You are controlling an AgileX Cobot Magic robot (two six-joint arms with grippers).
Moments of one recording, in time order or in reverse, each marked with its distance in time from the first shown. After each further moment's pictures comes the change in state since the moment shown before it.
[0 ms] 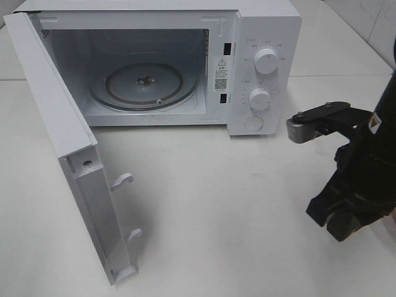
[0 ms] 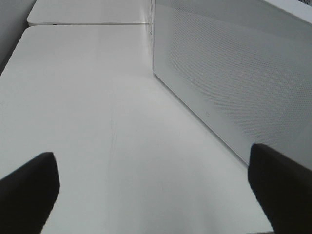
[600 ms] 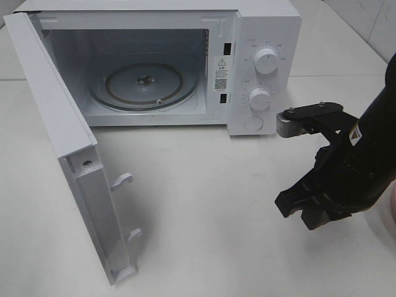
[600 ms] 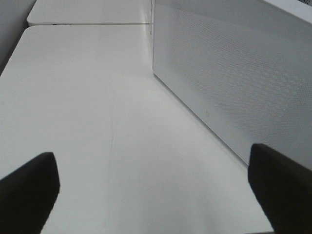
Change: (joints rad) left arm 0.000 0.000 0.000 0.000 0.000 0.000; right arm 0.054 0.027 0.062 0.040 -0.238 0.123
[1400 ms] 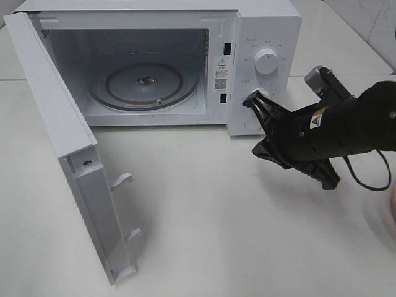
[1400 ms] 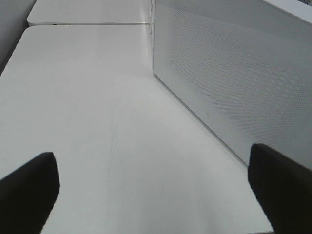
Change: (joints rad) left arm 0.000 0.000 0.000 0.000 0.000 0.000; right arm 0.000 0.140 0.068 0.050 -0.780 0.904
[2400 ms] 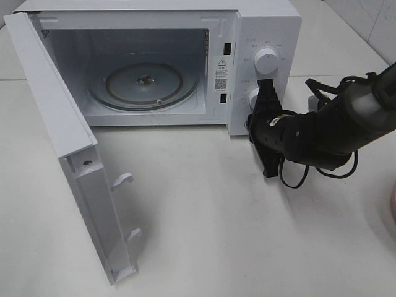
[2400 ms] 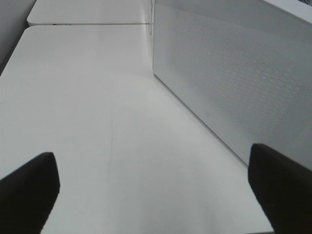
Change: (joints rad) left arm 0.000 0.000 0.000 0.000 0.000 0.000; right arm 0.000 0.448 -0.193 0.404 -0.576 0.306
